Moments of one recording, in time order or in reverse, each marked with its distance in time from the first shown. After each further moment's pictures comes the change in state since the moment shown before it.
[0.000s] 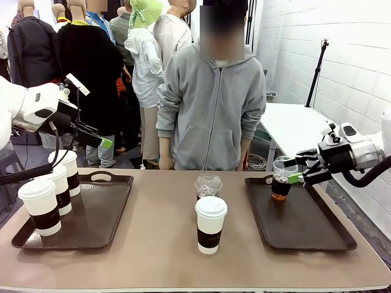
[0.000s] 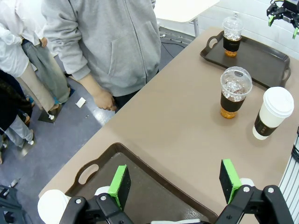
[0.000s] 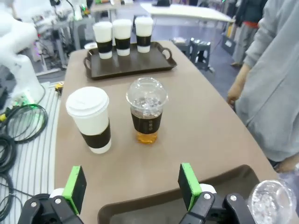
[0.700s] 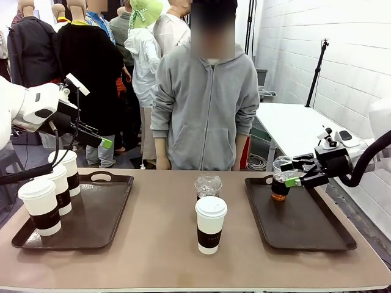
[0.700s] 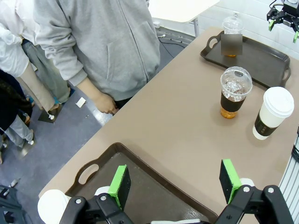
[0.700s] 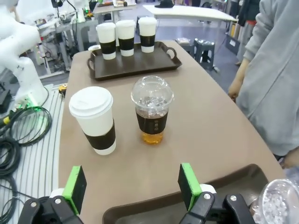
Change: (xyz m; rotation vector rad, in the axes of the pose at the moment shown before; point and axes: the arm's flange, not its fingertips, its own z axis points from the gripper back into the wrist) left arm 0.000 0.000 0.000 0.000 0.000 0.000; right arm -0.009 0.000 -0.010 0.024 -0.008 -0.033
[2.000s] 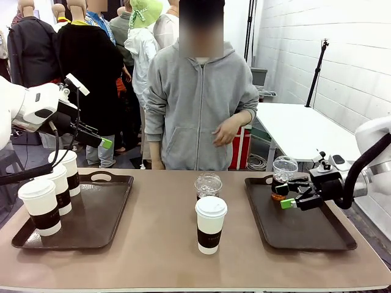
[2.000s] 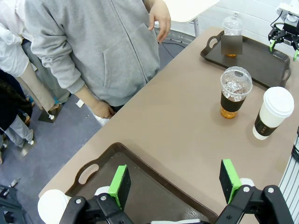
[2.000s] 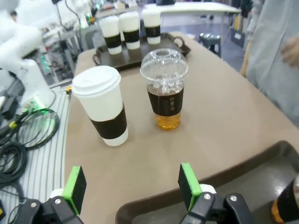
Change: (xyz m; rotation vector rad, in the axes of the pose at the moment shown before) left arm 0.000 0.000 0.000 0.000 0.000 0.000; right arm -0.071 0.013 -0.033 0.032 -0.046 -0.110
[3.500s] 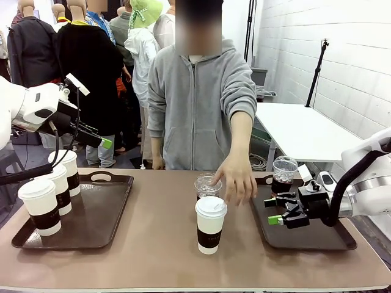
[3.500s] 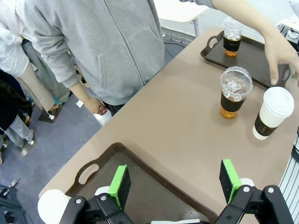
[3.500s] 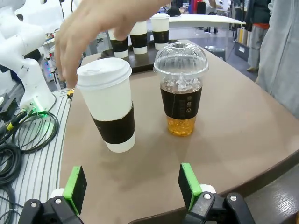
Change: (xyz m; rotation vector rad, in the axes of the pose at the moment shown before) left arm 0.000 0.000 0.000 0.000 0.000 0.000; right arm -0.036 0.009 -0.045 0.029 -0.069 0.046
